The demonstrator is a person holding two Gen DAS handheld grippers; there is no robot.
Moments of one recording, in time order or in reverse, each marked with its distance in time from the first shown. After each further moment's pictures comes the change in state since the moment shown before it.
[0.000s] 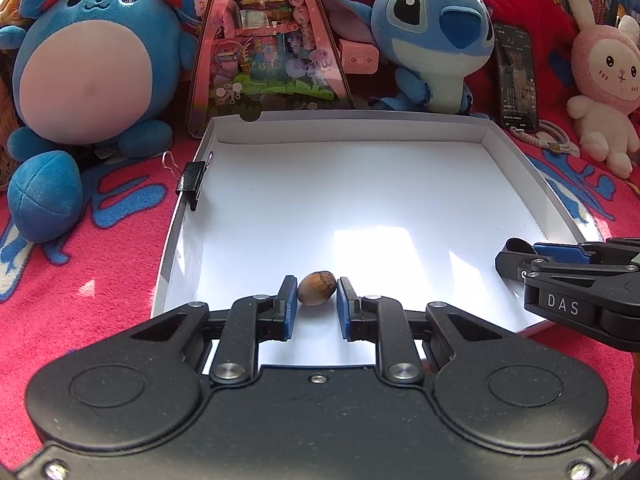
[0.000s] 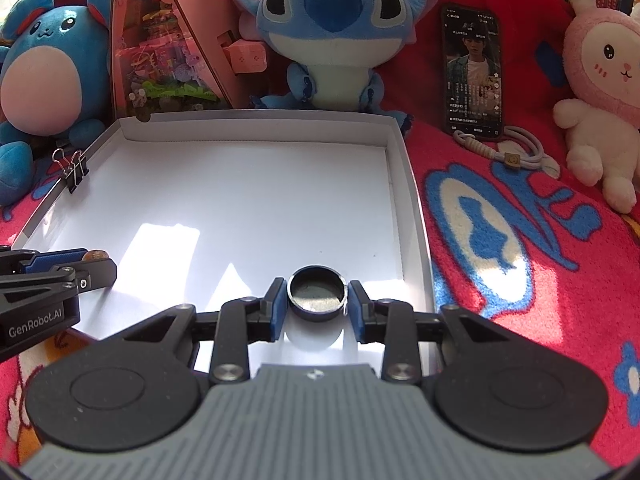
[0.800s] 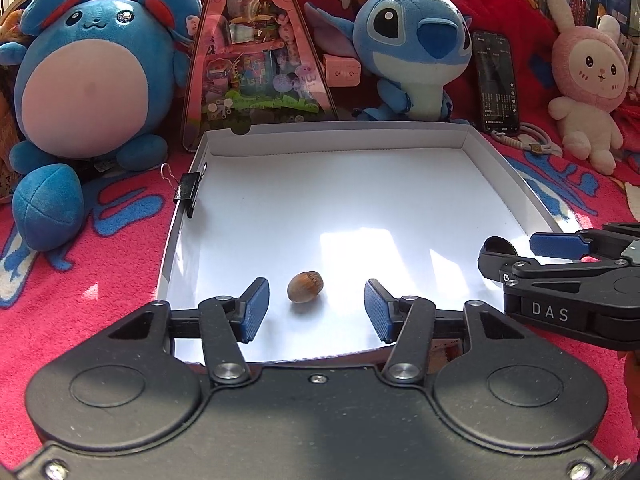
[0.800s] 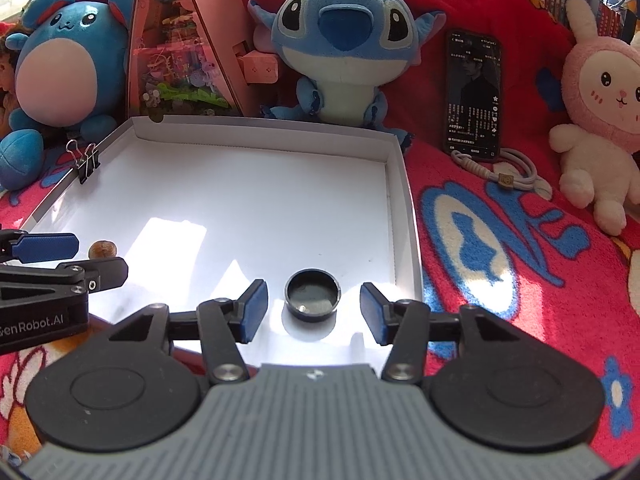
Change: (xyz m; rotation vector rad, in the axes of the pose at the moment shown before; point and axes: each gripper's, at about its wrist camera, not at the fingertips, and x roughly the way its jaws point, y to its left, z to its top) left arm -0.018 -0.004 -0.006 0.033 -0.042 -0.025; right arm -0.016 0.003 -0.007 -0.065 -0.050 -0.013
